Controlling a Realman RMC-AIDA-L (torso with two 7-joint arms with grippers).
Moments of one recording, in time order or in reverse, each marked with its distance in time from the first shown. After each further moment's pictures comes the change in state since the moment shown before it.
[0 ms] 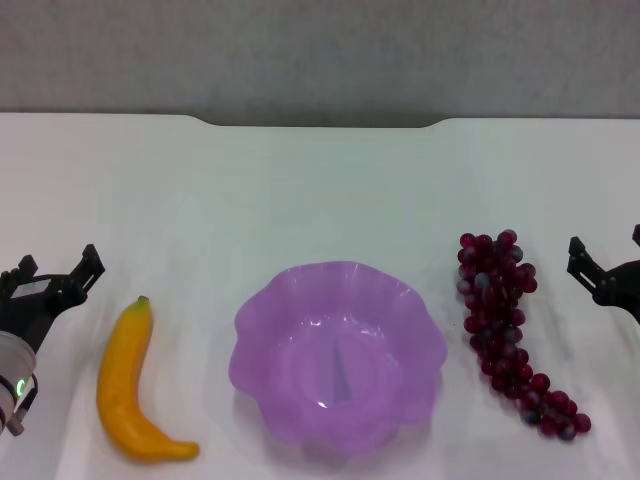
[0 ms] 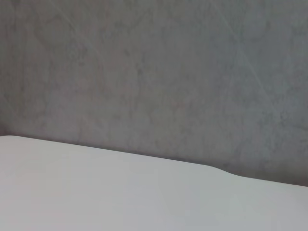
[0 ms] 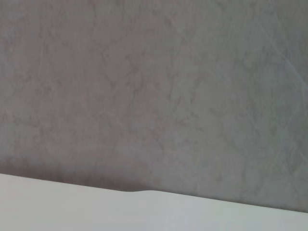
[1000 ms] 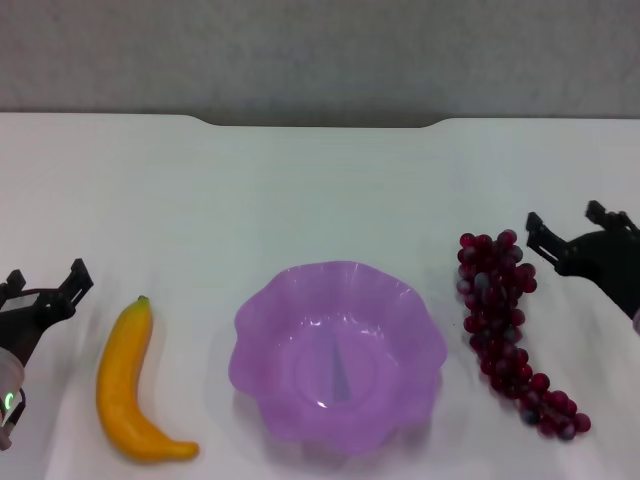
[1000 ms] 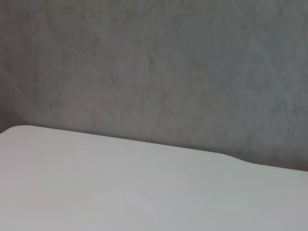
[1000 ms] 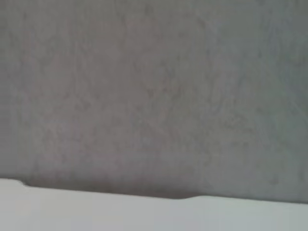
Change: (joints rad) left arm 0.020 0.005 -0.001 0.005 0.000 -0.015 0.006; right arm -0.024 -0.134 0.028 0.353 -0.026 0.225 -0.004
